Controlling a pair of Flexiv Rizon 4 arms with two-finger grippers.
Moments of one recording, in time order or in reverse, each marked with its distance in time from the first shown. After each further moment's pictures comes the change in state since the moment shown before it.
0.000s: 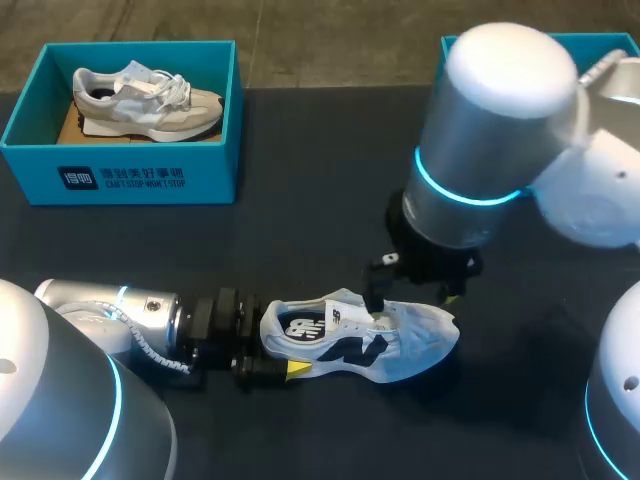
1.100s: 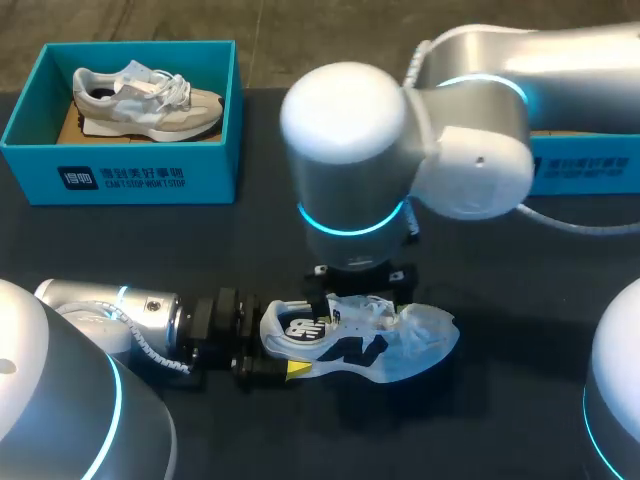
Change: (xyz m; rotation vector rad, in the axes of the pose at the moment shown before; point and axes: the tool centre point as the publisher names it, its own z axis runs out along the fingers) left arm 0.000 0.000 0.000 0.000 0.000 0.000; right arm 0.050 0.021 0.032 -0.033 -0.211 0.177
